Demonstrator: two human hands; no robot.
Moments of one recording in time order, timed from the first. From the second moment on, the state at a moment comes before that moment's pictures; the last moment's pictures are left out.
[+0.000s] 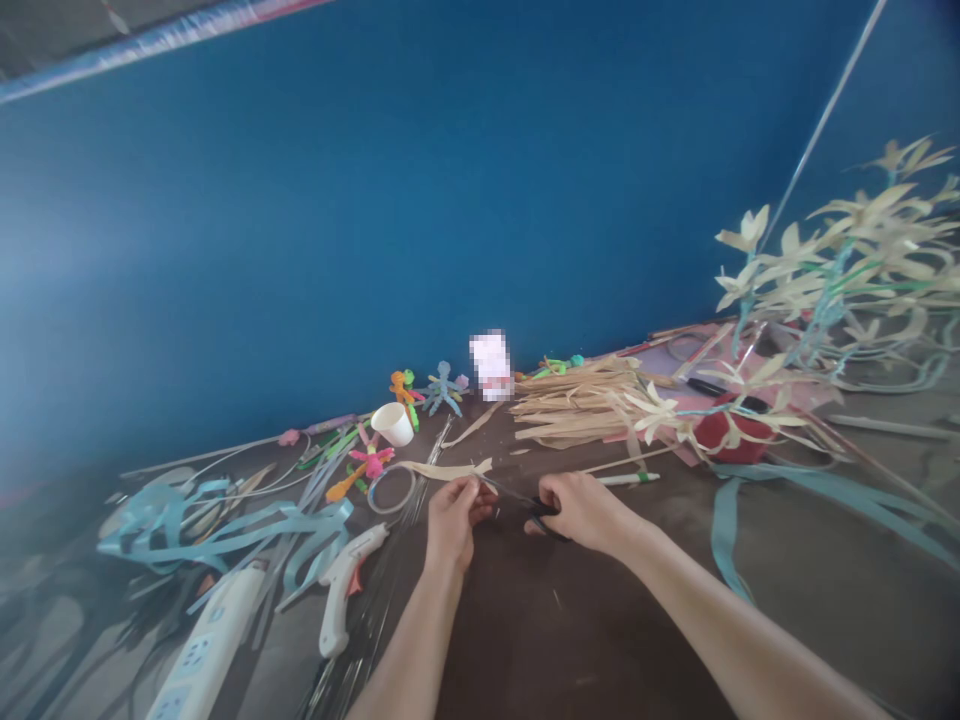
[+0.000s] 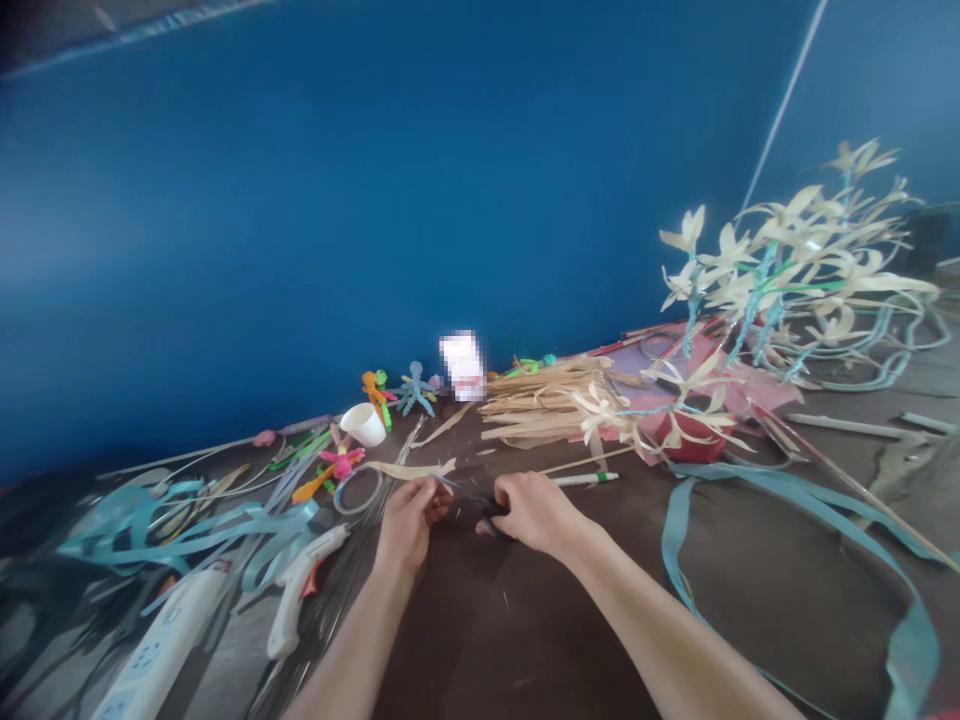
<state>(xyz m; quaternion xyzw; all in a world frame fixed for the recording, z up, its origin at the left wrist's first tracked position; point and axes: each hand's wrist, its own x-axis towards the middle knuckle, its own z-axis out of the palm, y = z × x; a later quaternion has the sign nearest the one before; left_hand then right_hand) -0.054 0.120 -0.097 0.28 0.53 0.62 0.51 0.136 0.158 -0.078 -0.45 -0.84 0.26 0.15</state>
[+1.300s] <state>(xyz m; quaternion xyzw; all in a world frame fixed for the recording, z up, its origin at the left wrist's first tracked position) -0.051 0.118 -0.095 0.30 0.53 0.61 0.51 0.137 0.159 -0.081 -0.46 -0.85 0.20 0.17</state>
